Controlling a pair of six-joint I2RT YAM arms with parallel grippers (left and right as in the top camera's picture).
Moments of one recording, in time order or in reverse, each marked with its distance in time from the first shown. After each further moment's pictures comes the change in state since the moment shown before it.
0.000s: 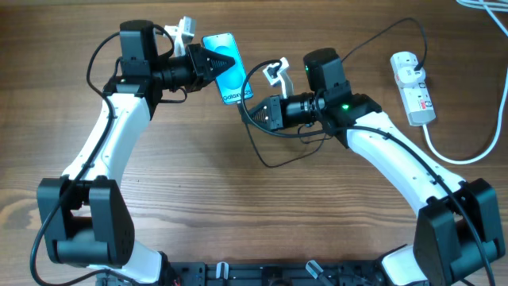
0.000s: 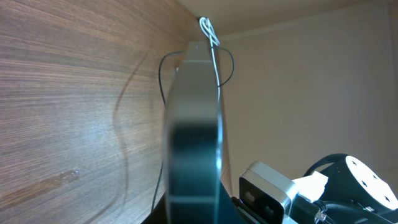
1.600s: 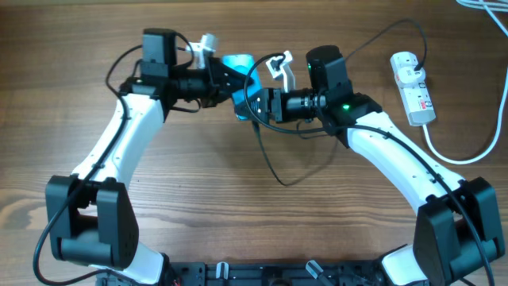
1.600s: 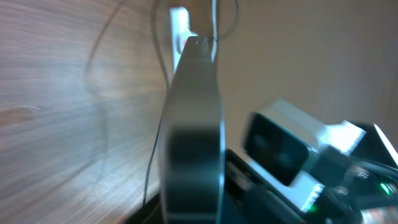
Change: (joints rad) left arm -0.089 0.001 0.000 -0.150 0.069 -0.036; right arm -0.008 0.004 -0.011 0.051 0.024 0.033
